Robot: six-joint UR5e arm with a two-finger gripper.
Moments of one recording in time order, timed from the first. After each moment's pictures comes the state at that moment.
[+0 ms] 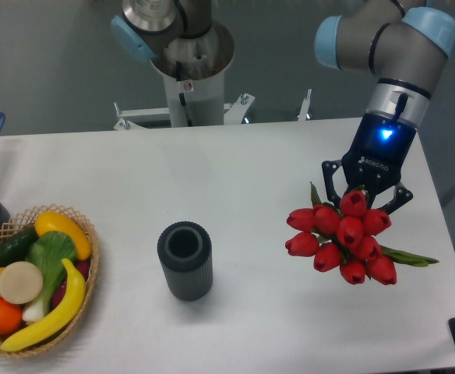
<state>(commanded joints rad) 2.85 -1.88 -1.59 -0.81 0.63 1.06</state>
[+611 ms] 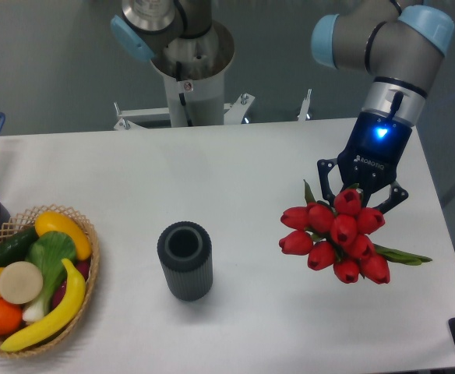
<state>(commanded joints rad) 2.80 -1.90 -1.57 -0.79 0.50 1.06</state>
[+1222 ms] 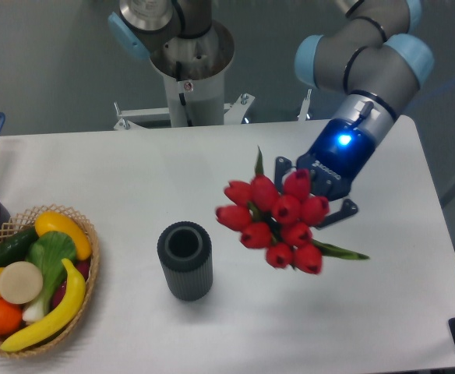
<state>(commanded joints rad) 2.76 -1.87 -1.71 -0.77 0.12 1.16</state>
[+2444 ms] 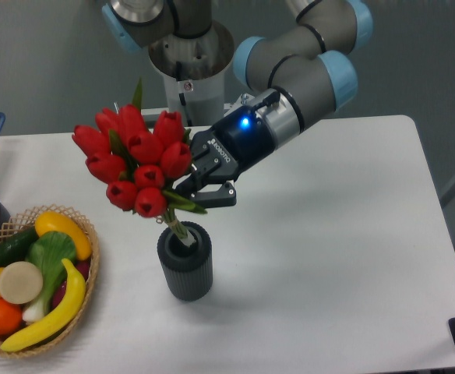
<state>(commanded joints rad) 2.60 -1.86 -1.76 -0.77 0.07 1.18</state>
